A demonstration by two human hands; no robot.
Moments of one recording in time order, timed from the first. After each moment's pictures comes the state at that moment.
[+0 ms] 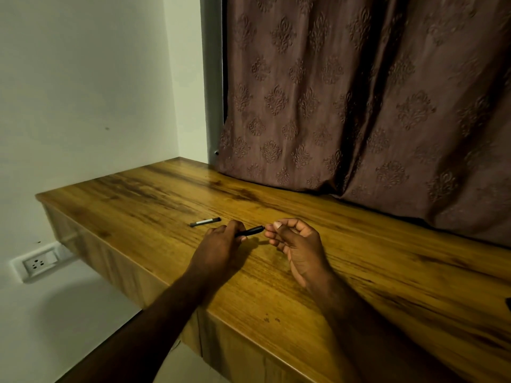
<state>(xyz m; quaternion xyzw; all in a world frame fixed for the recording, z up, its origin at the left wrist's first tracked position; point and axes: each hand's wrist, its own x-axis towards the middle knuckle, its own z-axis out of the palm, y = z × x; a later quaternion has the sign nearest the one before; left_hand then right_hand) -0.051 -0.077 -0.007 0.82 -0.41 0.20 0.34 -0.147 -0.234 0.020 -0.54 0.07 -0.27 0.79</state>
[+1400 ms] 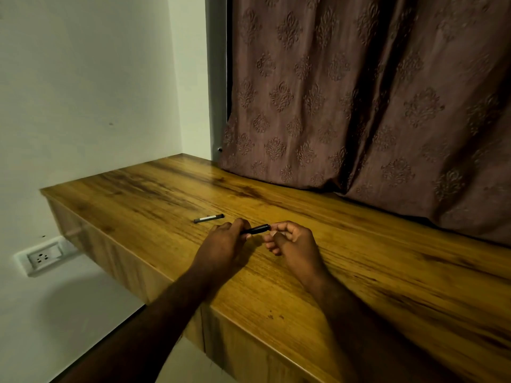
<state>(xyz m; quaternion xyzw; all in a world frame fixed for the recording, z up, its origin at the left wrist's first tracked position) -0.054 -0.077 -0.007 0.82 -0.42 0.22 0.32 -0.146 -0.226 0.015 -0.72 0.10 -0.25 0.64</state>
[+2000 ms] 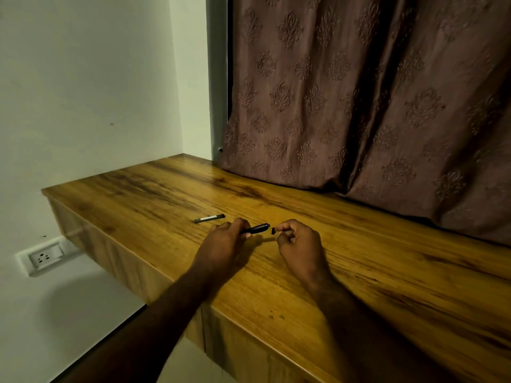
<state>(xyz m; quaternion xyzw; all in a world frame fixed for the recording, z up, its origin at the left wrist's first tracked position) -0.061 -0.076 0.000 0.82 -0.41 0.20 0.34 -0.145 -0.235 0.012 -0.85 0.16 -0.32 0.40</state>
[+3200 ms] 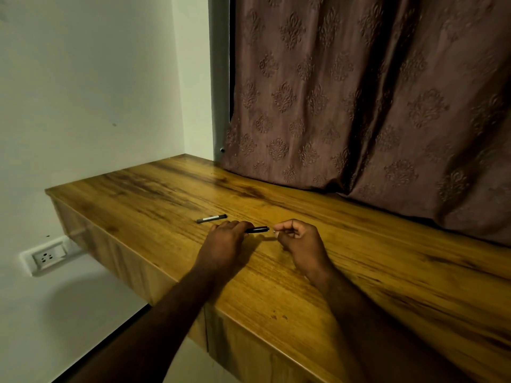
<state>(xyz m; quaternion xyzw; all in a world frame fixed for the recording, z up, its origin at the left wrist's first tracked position) -0.062 -0.074 0.010 0.85 -0.41 0.17 0.28 -0.136 -0.243 0.010 -0.77 0.11 -0.27 0.57</state>
